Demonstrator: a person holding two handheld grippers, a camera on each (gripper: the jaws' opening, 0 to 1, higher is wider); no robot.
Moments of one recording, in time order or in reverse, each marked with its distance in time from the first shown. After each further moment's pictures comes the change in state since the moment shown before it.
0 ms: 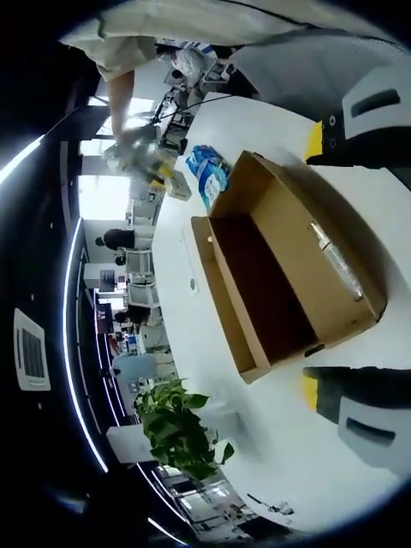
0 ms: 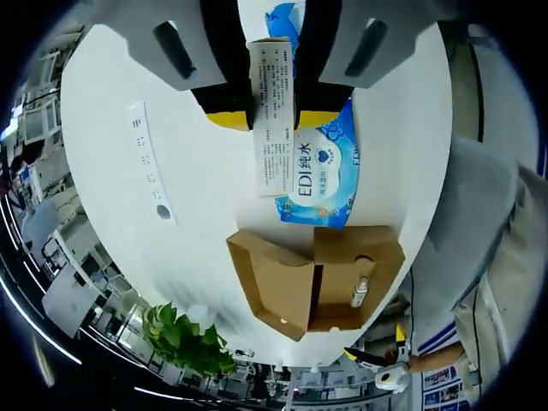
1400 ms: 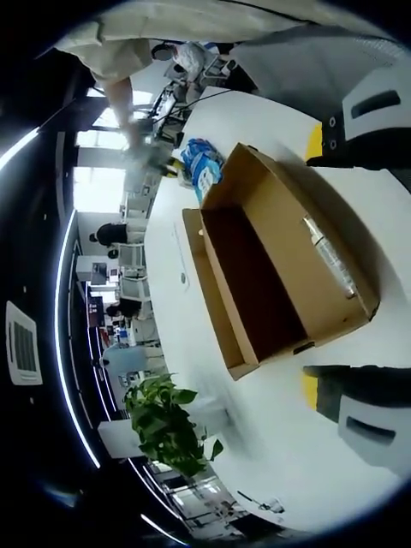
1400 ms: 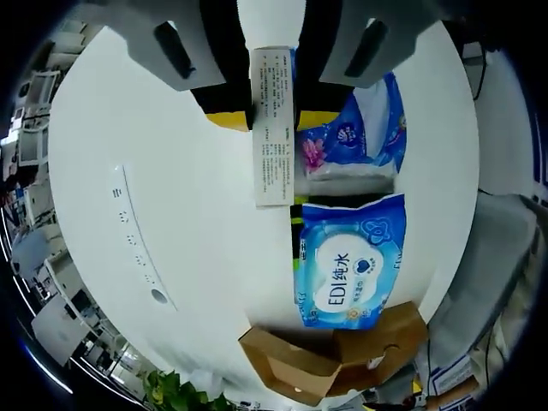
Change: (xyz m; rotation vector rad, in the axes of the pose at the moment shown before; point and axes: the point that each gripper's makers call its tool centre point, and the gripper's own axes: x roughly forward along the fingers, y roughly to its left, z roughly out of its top) left arm 0.001 0.003 -0.004 -0.027 0.041 0.029; right arm 0.029 -0.024 -0.112 0.025 0.232 0.037
